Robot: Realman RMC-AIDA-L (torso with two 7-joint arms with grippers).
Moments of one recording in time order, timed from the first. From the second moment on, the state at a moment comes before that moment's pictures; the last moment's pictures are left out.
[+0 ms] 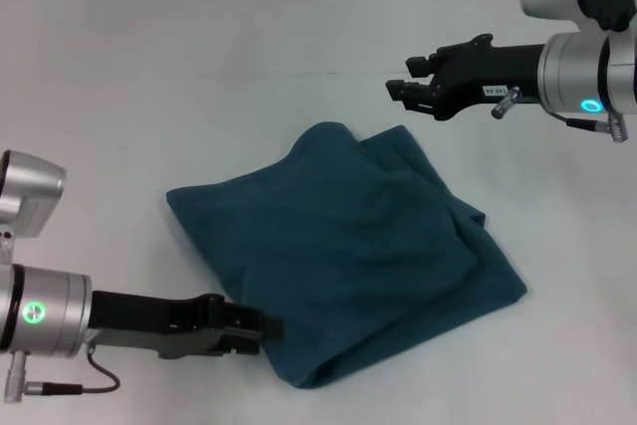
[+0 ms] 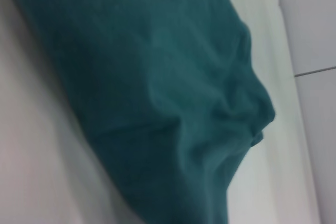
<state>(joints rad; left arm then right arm) -0.45 -2.17 0.86 0.92 2.22 1.63 -2.59 0.67 2.08 -1.17 -1.00 -2.09 -0.98 1.89</state>
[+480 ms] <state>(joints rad) -0.46 -2.17 0.90 0.89 2.24 1.56 -2.58 0.67 2.07 -1.17 -0.99 -2.09 -0.98 1.88</state>
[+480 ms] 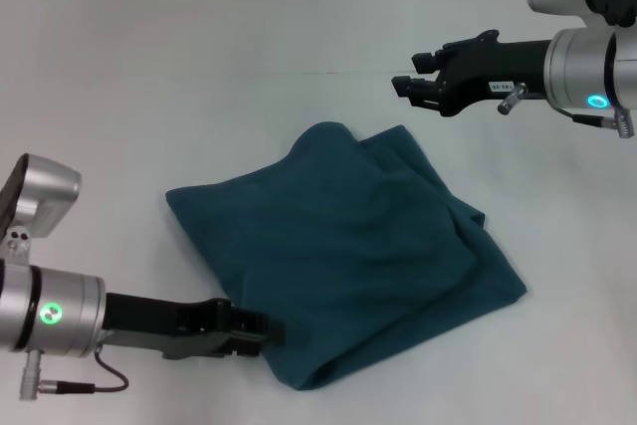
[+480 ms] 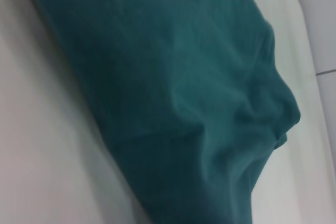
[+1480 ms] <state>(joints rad) -0.48 -2.16 0.90 0.87 2.28 1.55 -2.59 0.67 2.08 -1.15 -0.99 -2.12 -0.97 1.88</state>
